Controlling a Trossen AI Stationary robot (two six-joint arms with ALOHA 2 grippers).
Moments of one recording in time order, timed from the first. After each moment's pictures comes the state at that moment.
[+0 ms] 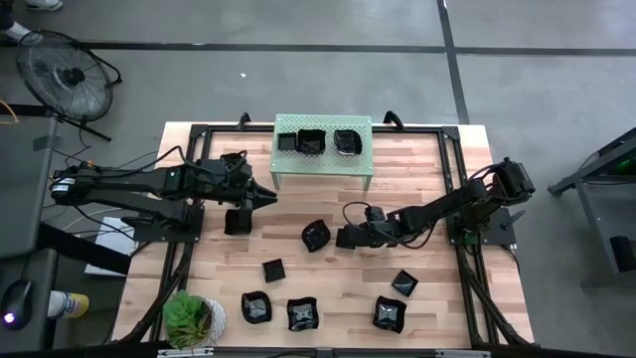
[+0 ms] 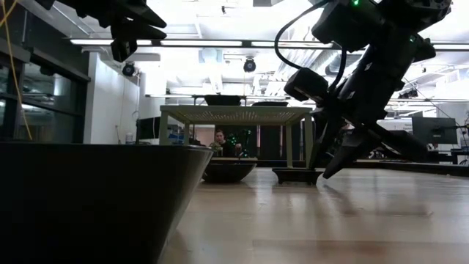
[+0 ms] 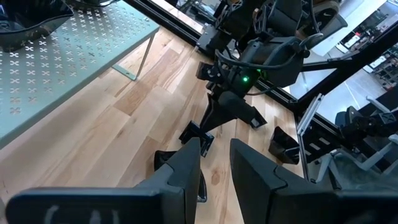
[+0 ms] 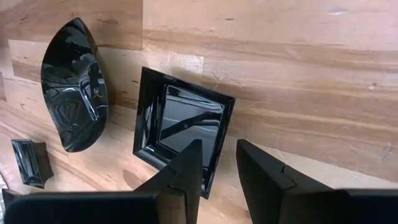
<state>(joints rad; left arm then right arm) 0.03 0.81 0.68 -0.19 -0.01 -0.54 0.22 1.64 0.74 -0.09 0.17 1.70</state>
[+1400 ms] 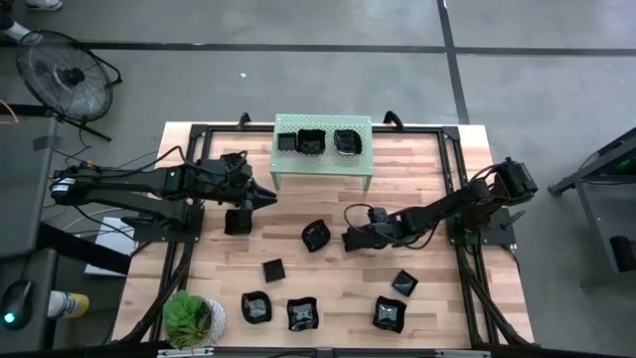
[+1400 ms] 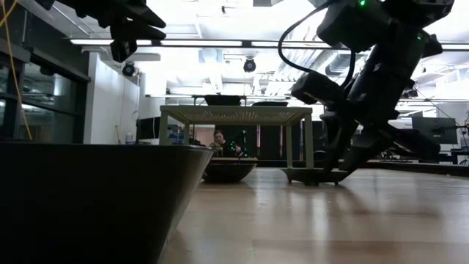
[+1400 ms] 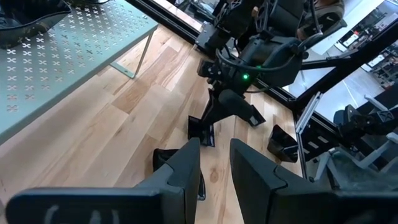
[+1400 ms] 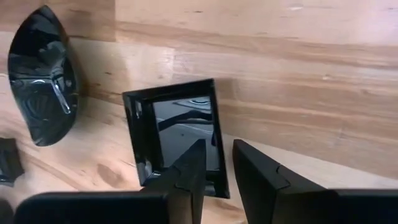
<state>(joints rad) 0.03 0.81 0.68 -0.19 0.00 -0.55 0.24 1.63 0.74 -0.18 0.16 1.70</state>
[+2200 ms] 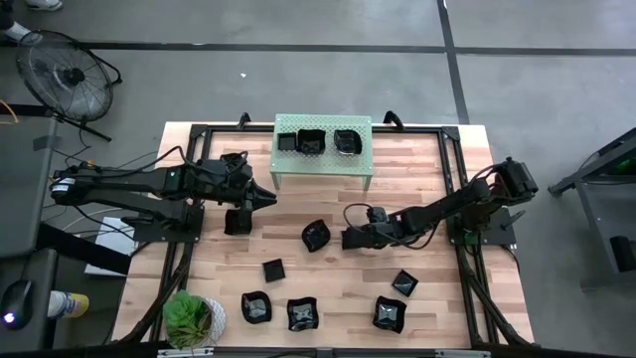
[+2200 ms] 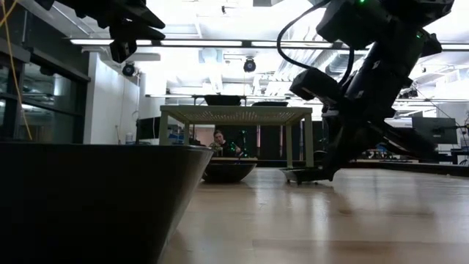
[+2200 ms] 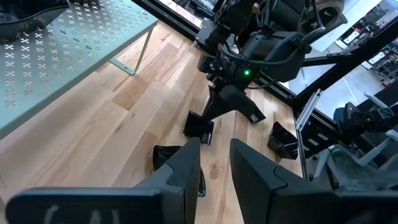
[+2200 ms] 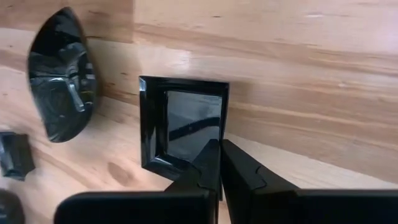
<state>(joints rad) 0.03 0.81 0.68 -0.20 0.01 -0.55 0.24 1.62 0.74 -0.16 0.18 1.67</state>
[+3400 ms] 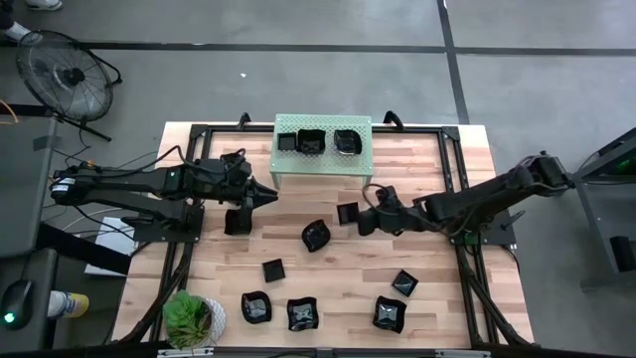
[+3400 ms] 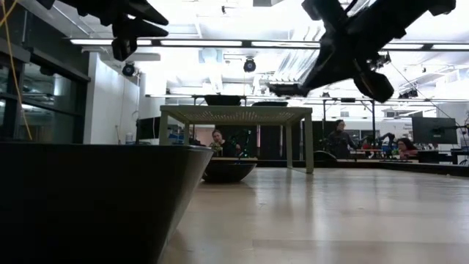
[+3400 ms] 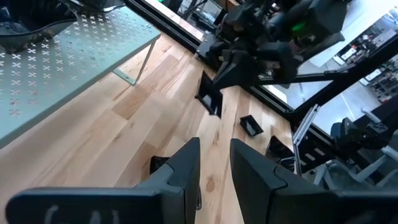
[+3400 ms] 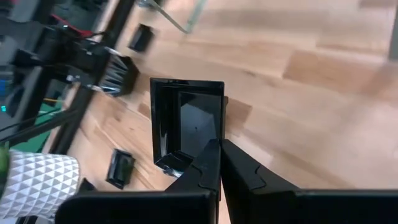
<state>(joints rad) 0.03 0.81 0.68 -0.16 -0.02 -0.59 0.24 1.29 0.74 -0.17 0.45 1.30</state>
